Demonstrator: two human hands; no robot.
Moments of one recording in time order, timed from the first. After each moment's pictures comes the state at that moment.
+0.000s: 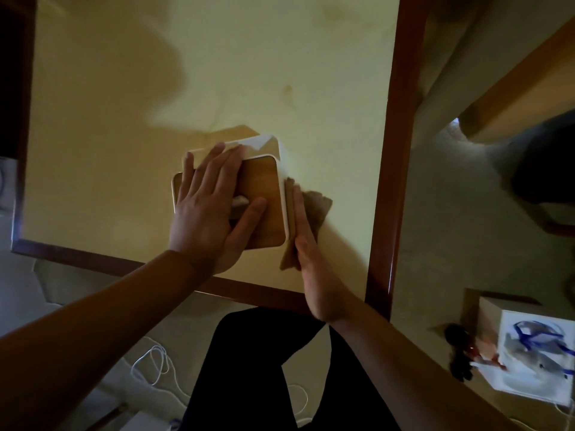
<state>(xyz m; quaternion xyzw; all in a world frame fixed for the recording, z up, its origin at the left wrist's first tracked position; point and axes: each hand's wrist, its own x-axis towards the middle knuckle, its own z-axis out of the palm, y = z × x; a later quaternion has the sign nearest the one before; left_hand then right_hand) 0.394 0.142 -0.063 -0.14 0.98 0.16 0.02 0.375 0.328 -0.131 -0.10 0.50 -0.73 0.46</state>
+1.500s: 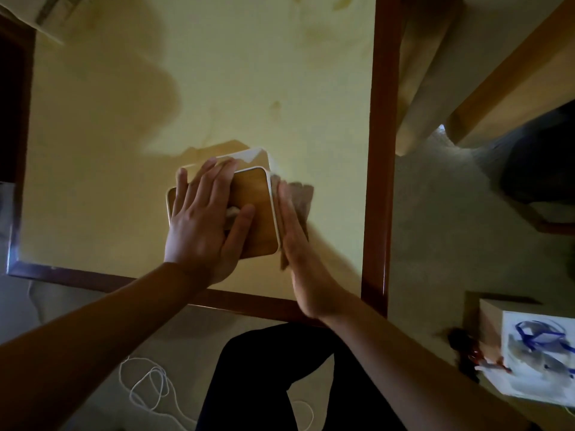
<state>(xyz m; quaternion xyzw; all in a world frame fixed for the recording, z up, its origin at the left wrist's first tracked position) 0.394 0.143 -0.062 -0.14 0.98 0.16 0.02 0.363 0.318 -0.125 -0.17 0.52 -0.73 0.42</state>
